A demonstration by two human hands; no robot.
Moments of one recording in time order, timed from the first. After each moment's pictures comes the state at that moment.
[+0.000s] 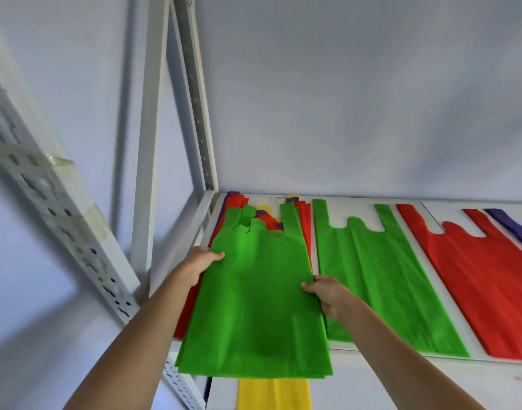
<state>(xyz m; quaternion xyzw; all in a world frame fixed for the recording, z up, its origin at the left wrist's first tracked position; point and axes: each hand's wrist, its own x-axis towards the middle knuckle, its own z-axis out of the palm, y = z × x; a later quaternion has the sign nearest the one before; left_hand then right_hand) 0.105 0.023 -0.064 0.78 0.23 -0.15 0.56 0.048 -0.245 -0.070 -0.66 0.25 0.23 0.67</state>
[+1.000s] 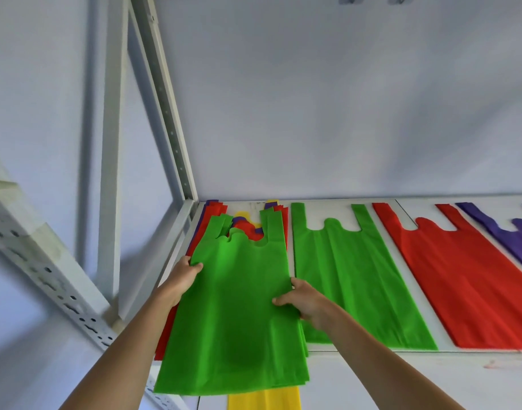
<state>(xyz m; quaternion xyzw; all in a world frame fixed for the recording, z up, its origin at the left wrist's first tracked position) 0.088 -0.006 -0.064 0.84 0.20 -0.10 0.49 0.034 -0.259 -0.066 -0.74 0.14 0.27 0.60</state>
